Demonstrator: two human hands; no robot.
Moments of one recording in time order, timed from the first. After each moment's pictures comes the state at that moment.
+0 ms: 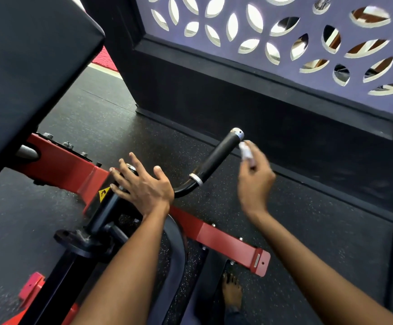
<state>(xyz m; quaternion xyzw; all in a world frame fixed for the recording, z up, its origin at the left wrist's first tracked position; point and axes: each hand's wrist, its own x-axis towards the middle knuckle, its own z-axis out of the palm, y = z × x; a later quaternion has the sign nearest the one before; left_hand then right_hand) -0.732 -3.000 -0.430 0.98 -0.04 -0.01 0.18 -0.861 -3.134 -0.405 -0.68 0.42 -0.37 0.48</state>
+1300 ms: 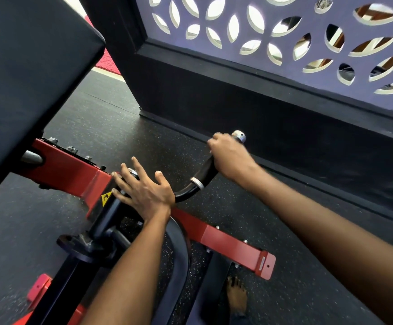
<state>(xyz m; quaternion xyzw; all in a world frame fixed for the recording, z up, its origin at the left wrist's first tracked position) -0.732 -2.999 -0.432 0.98 -0.04 0.00 0.17 -0.797 -3.174 -0.380 -0.97 0.19 0.05 0.11</state>
